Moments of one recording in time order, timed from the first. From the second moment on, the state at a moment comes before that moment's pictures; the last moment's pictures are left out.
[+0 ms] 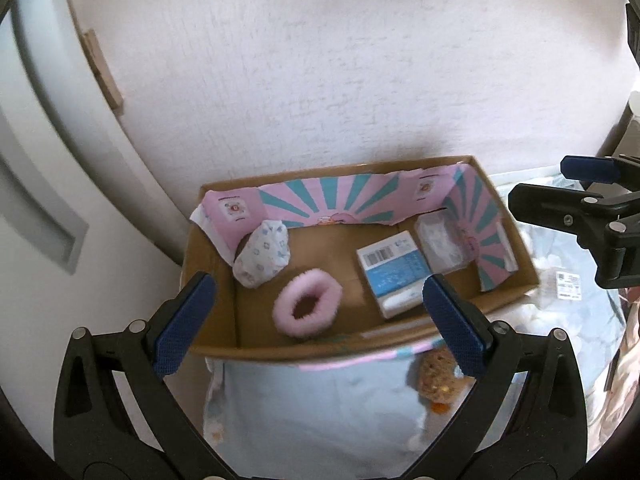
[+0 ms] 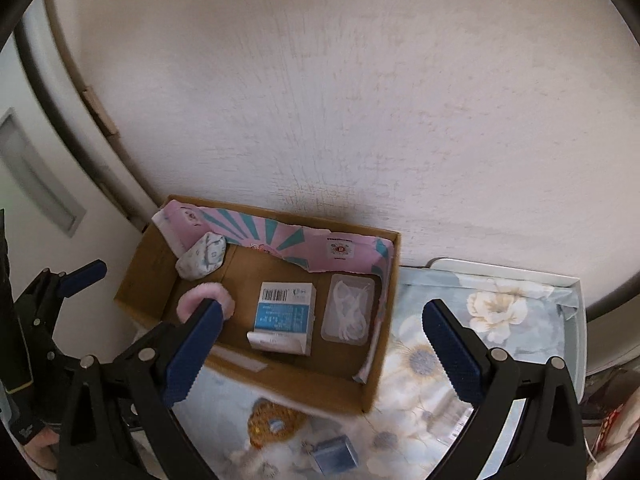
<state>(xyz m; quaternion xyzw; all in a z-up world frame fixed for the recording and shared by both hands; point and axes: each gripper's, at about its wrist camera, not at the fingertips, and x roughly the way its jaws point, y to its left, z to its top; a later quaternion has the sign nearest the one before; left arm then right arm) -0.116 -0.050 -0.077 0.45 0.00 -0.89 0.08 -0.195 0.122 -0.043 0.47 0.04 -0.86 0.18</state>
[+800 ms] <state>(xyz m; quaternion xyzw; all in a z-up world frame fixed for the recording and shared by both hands) -0.040 0.019 -0.071 0.41 0.06 -0.90 0.11 -0.082 0.200 -0.035 0.39 0.10 -0.87 0.30</state>
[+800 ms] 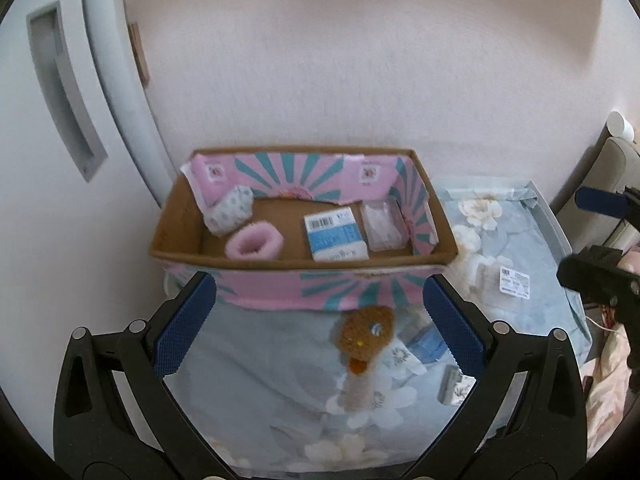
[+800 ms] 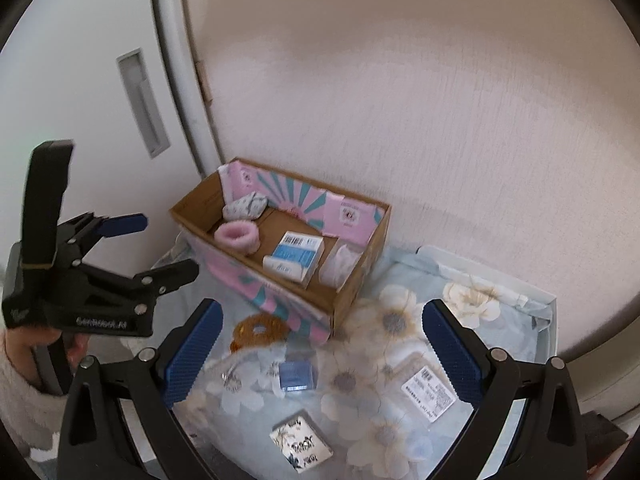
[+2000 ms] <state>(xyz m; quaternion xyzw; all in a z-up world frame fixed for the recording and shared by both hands) -0.077 0.044 -0.227 0.48 0.10 -0.87 0.09 -0.028 0.216 -0.216 0.41 0.17 -0.80 0.40</state>
